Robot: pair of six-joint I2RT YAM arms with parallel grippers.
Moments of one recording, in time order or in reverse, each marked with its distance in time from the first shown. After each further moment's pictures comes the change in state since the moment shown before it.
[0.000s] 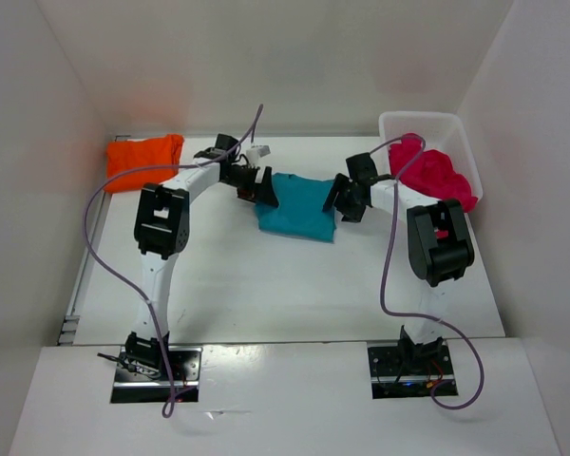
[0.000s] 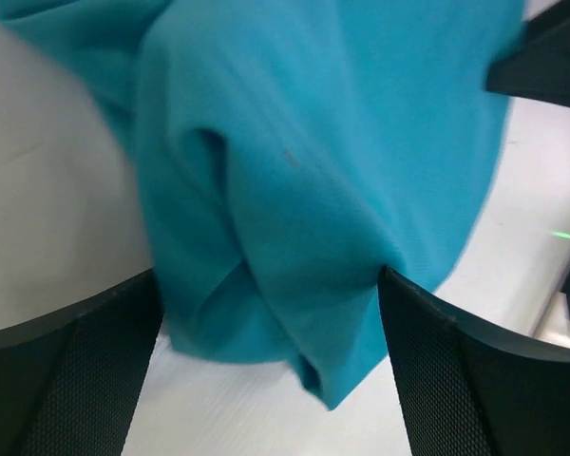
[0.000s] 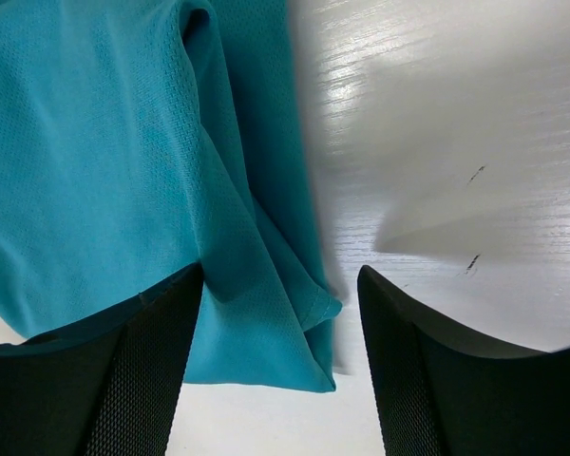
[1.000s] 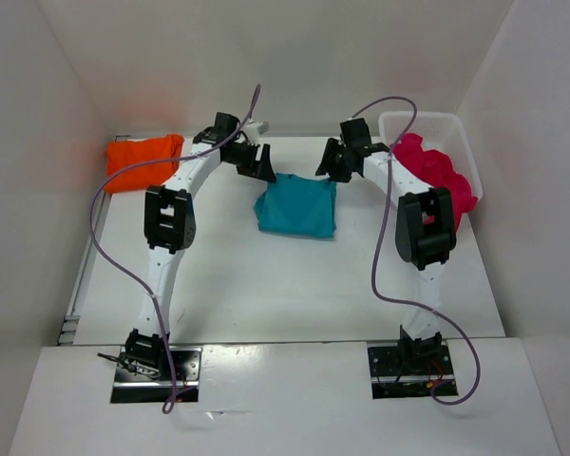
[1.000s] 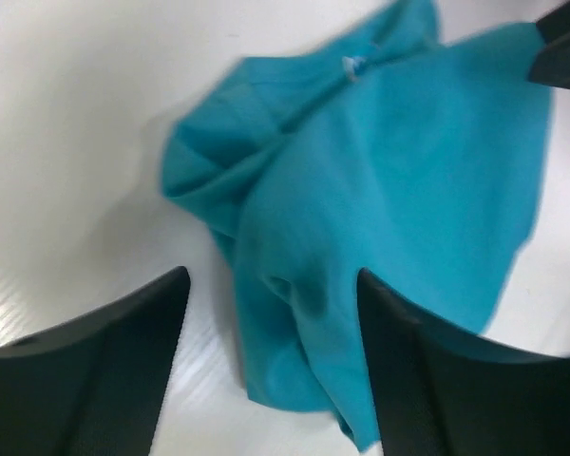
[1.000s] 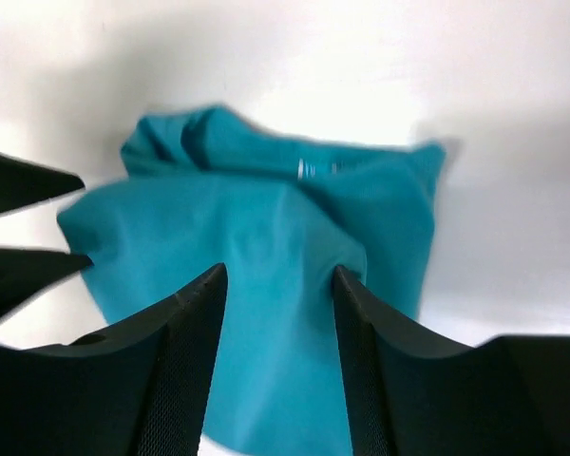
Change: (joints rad) left arm 0.014 0.156 0.414 -0.124 -0.036 0.006; right arm 0.000 0.166 0.412 -0.066 -0.046 -0.134
